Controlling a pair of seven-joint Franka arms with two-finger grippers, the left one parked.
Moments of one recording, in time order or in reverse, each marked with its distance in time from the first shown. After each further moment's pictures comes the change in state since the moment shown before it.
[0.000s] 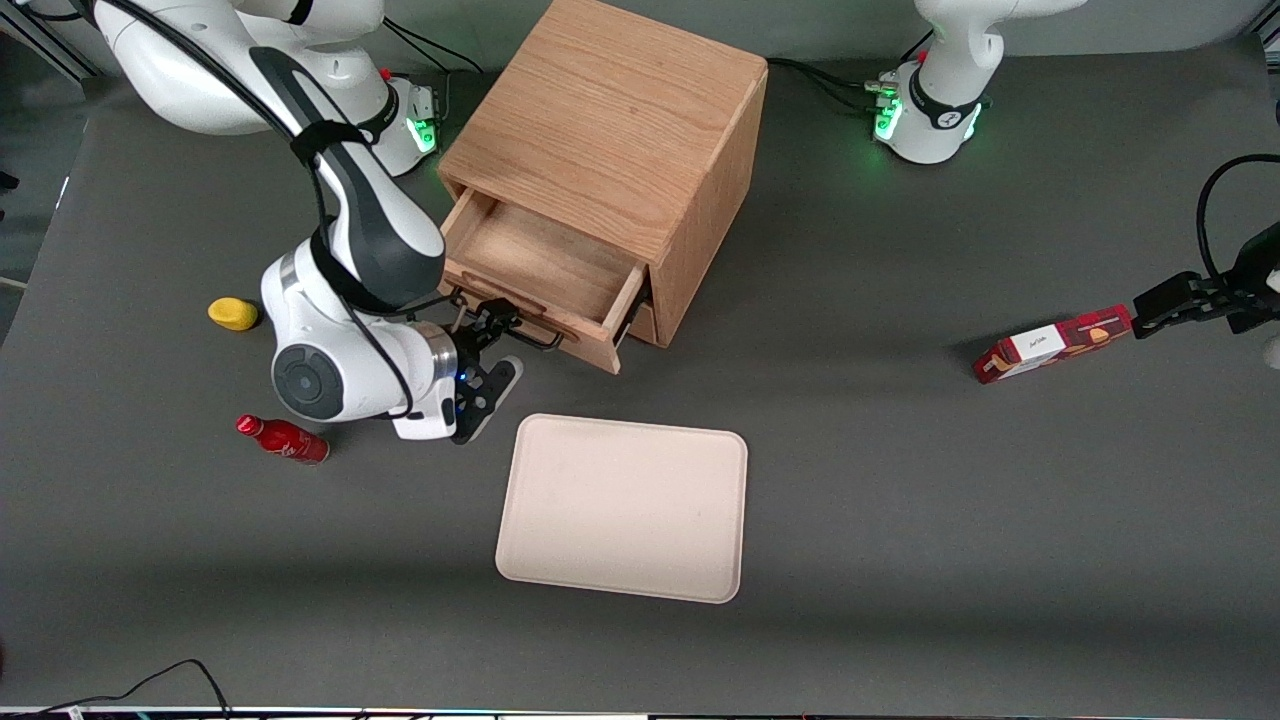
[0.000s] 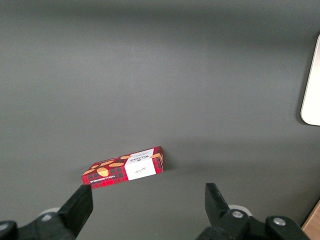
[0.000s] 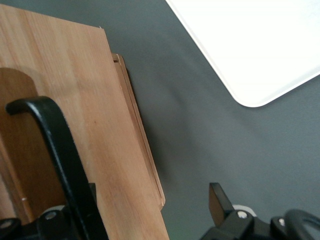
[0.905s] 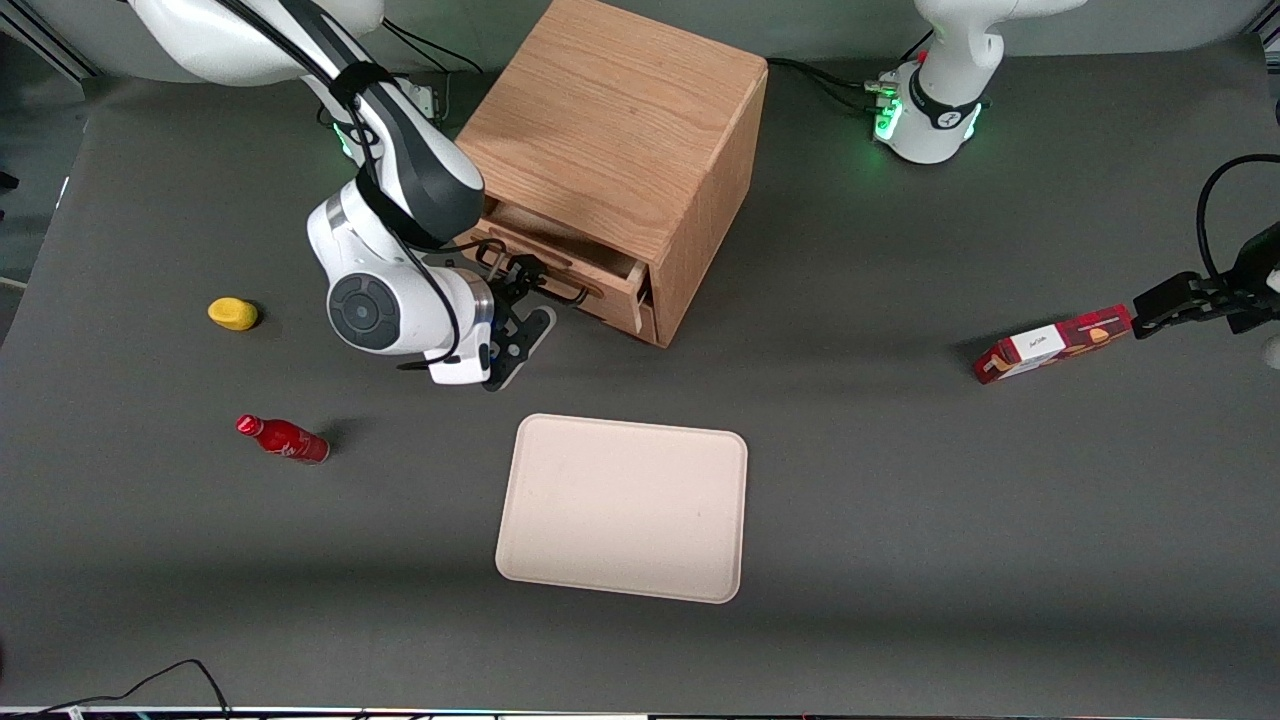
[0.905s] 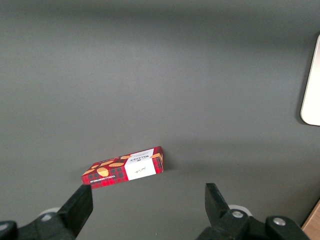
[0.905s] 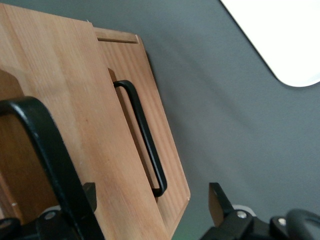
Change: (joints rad) arm 0.000 -0.110 0.087 -0.171 0.001 0.059 0.108
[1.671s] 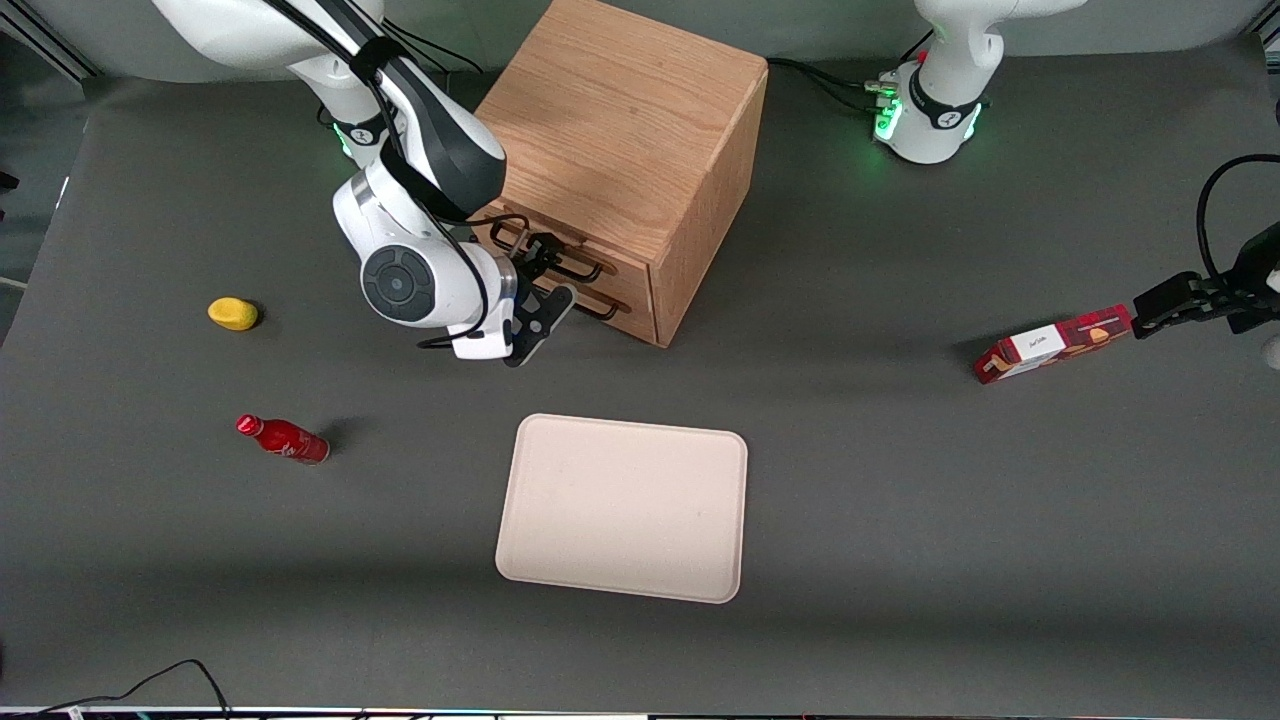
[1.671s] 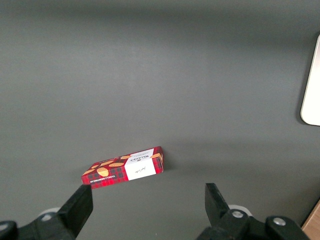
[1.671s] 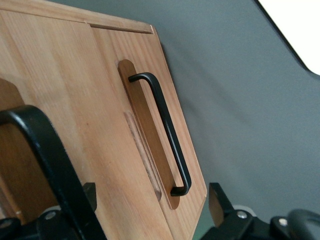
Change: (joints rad) arm -0.001 -0.019 0.048 -0.032 0.000 0.004 0.056
